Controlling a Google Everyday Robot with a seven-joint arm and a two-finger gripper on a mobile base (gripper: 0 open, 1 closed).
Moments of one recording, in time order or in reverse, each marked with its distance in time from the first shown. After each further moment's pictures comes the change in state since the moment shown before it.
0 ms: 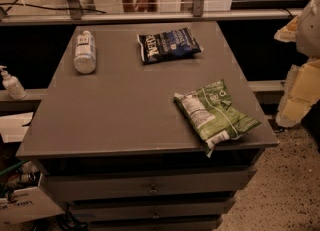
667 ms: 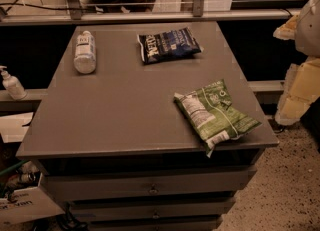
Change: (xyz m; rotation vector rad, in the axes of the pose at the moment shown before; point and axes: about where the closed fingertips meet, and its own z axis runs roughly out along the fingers) arm -0.003 -0.004 0.000 0.016 -0.002 -0.019
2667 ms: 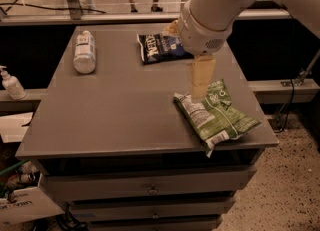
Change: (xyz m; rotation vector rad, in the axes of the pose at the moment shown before) arm -0.168 -0.038 0.101 -0.007 -0.144 -0.586
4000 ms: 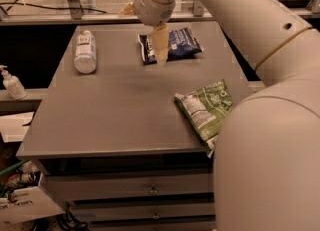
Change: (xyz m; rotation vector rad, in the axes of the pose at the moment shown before) arm -0.031 -0.149 0.078 -0.011 -0.105 -0.358
